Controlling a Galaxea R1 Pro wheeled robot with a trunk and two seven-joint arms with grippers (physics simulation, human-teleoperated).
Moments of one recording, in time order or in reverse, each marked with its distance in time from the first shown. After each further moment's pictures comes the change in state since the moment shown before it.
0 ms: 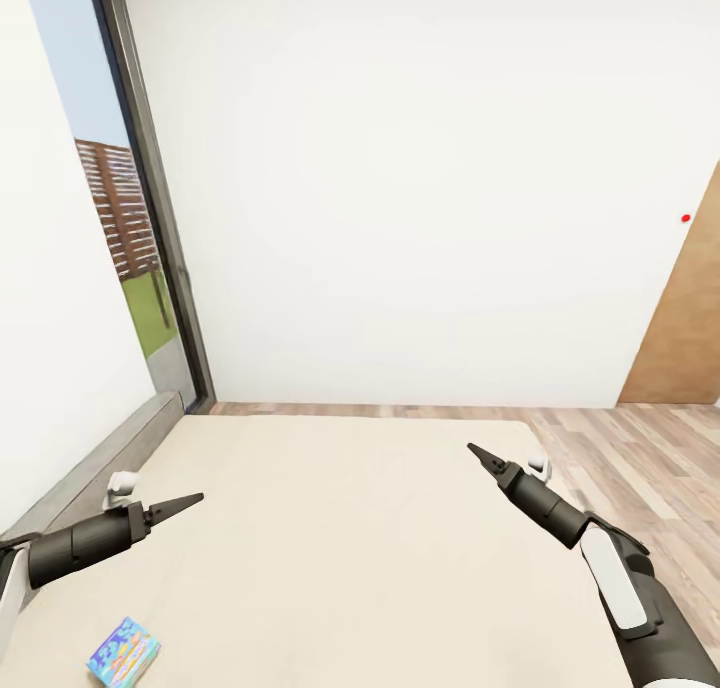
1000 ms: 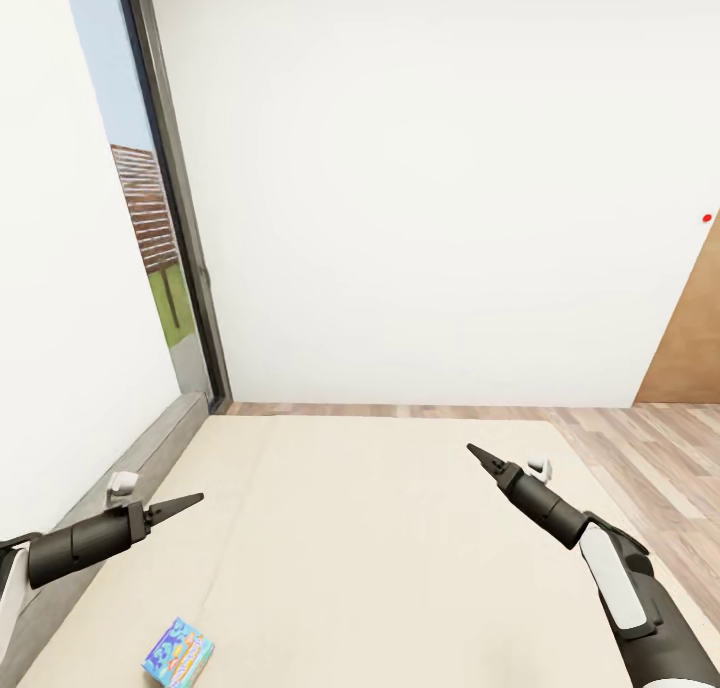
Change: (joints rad) left arm 0.000 0.000 0.000 0.000 0.000 0.000 0.000; right arm 0.000 0.000 0.001 0.001 0.004 -0.002 -0.008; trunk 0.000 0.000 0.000
